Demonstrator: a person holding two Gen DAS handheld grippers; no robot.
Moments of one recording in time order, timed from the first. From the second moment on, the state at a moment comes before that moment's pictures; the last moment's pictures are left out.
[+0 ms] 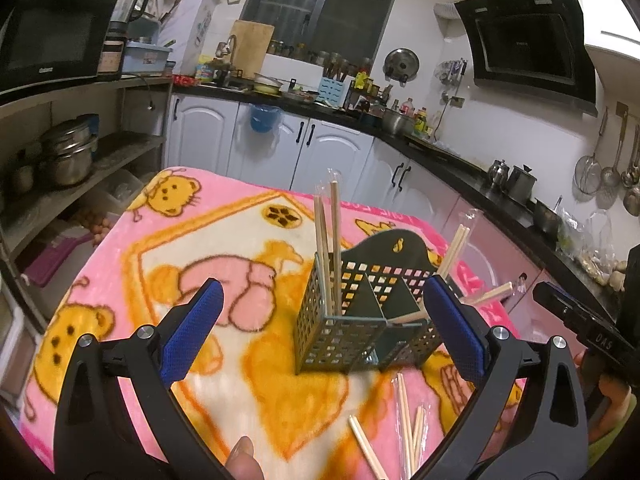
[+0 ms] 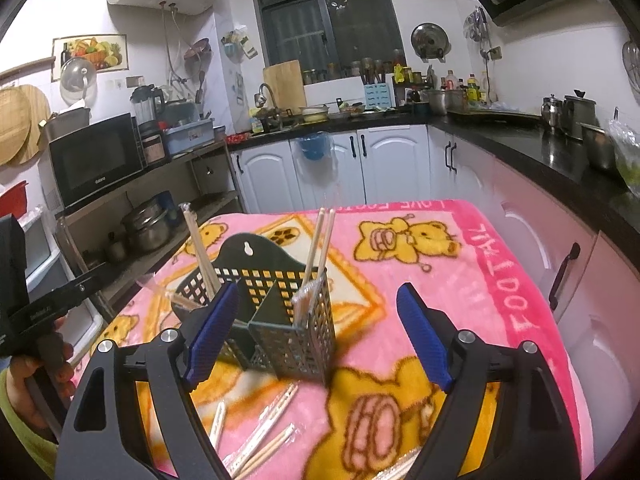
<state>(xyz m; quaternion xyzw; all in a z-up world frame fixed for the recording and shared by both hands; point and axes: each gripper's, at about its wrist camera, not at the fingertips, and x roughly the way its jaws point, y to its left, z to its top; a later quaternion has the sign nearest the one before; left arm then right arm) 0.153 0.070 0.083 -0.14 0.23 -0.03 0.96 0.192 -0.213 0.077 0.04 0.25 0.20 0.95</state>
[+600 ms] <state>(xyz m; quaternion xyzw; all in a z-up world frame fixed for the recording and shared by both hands) 0.138 0.061 0.067 -0.13 0.25 -0.03 0.96 0.173 -0.218 0.056 0.02 0.27 0.20 0.94</state>
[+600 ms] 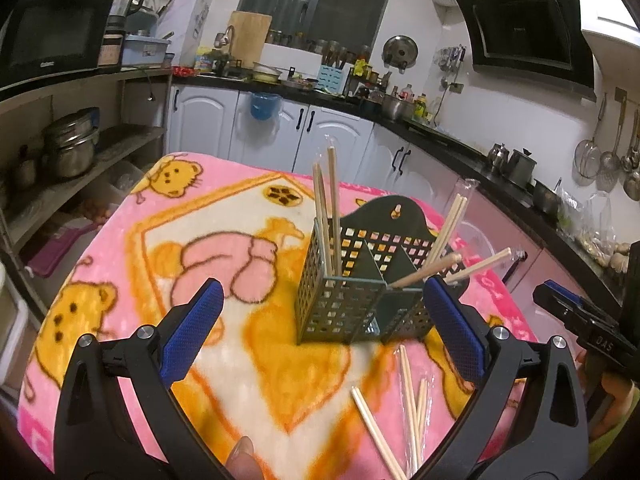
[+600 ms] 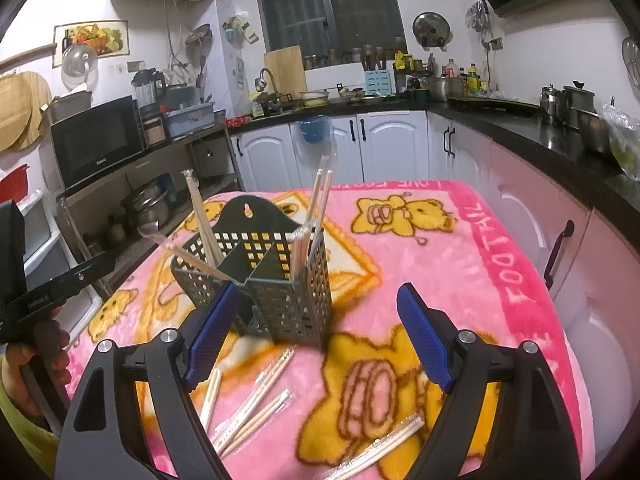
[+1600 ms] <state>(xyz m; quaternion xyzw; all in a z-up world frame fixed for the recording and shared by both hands) 0.143 0.011 0.033 -0.10 0.30 -0.08 0.94 0.159 -0.240 0.024 0.02 0.31 0.19 0.93</state>
